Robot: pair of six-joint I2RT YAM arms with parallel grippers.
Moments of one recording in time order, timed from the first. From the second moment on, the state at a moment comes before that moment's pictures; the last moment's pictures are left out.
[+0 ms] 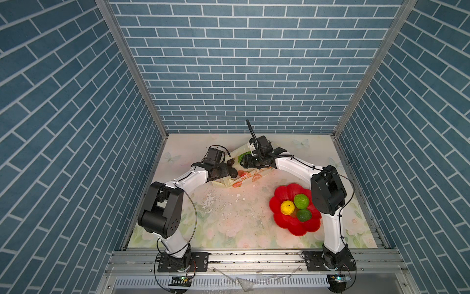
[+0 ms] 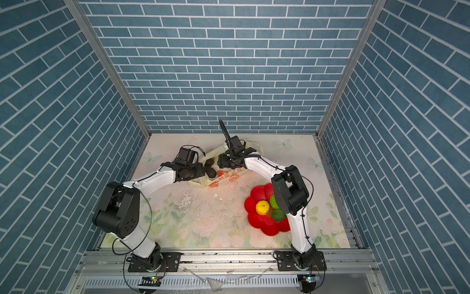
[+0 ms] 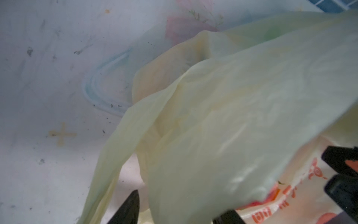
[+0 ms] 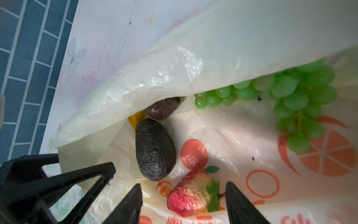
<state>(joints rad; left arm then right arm) -0.33 1.68 1.07 -0.34 0.02 -0.59 0.70 2.11 1.70 -0.45 -0.23 0.46</state>
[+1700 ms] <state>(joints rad) -0.30 1.65 0.91 -0.19 0.10 -0.66 0.78 2.34 1.87 -0.47 -0.26 0.46</state>
